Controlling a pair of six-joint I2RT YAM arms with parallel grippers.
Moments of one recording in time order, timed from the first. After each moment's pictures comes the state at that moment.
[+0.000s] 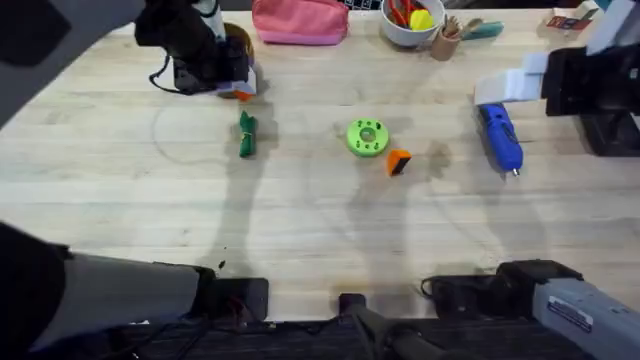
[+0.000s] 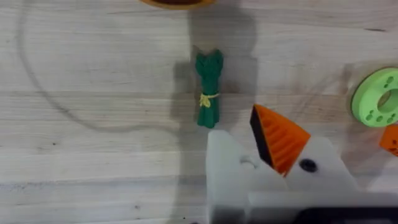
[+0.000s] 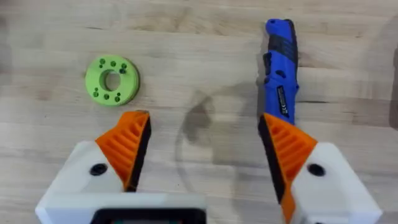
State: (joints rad) left arm -0.11 1.58 1.35 -1.05 0.08 -0.23; right arm 0.01 1.06 1.18 -1.10 -0.05 -0.01
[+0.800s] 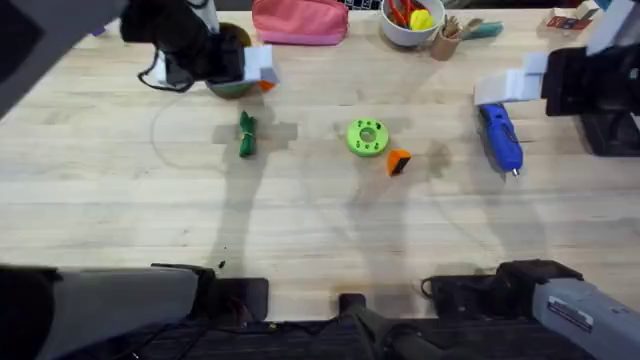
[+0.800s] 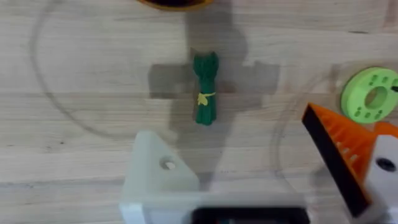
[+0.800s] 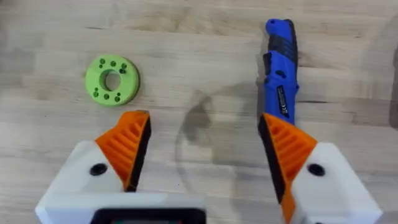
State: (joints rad) left arm -0.11 1.52 1.36 -1.07 0.08 -0.22; right arm 0.01 1.06 1.18 -1.10 -0.05 -0.01
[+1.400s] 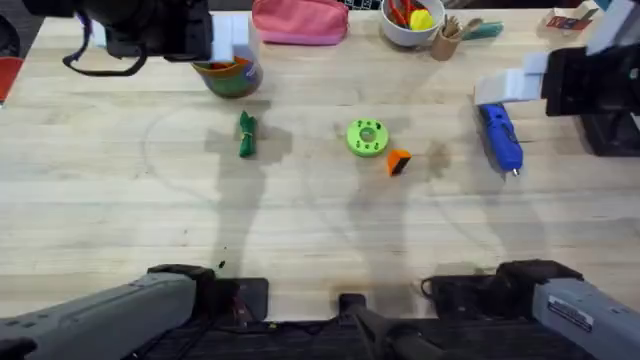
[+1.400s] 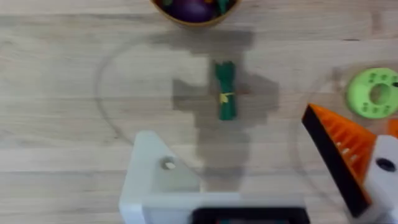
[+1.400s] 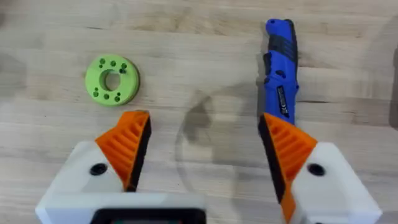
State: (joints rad) left arm -0.11 1.36 1.47 -1.18 -0.02 -0.13; right arm 0.01 1.06 1.18 -1.10 -0.05 -0.01
